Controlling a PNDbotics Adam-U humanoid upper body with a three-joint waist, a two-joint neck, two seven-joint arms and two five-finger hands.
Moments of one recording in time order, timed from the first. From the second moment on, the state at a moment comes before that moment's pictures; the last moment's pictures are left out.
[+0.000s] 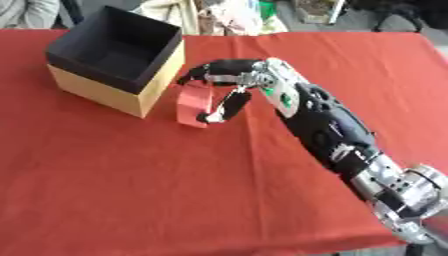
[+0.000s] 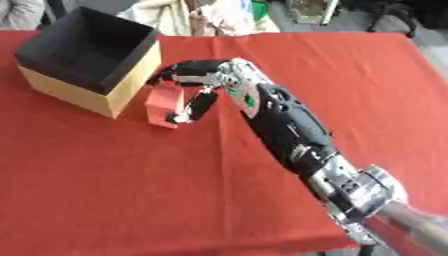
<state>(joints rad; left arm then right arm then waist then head) -0.27 0.20 -0.01 -1.85 0.19 0.05 -0.21 -0.84 -0.35 0.20 -0.99 0.80 -0.56 0.51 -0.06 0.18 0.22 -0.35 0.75</state>
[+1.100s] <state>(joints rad) -0.26 0.20 -0.01 -1.85 0.19 0.05 -0.21 -0.84 -0.44 0.18 -1.07 0.73 -0.52 0.33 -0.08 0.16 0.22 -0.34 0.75</state>
